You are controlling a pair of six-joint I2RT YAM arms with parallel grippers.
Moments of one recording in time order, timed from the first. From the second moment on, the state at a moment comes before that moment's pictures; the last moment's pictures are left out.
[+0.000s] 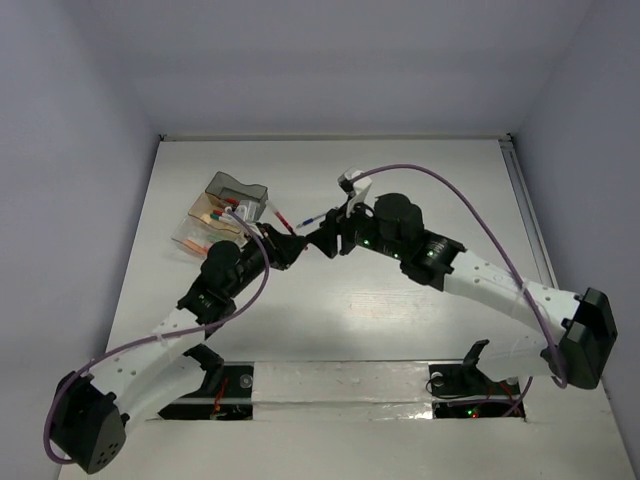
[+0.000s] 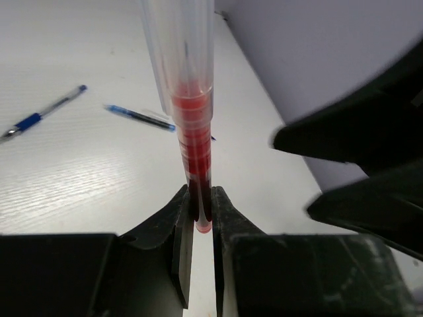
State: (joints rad) left arm -0.60 0.80 0.41 0.35 0.14 -0.68; right arm 0.90 1.31 1.08 0.03 -0.10 0.28
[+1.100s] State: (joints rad) left arm -0.15 1.66 0.87 0.37 -0.10 -0.96; right arm 0.77 0.90 0.65 -0.04 0.02 0.35
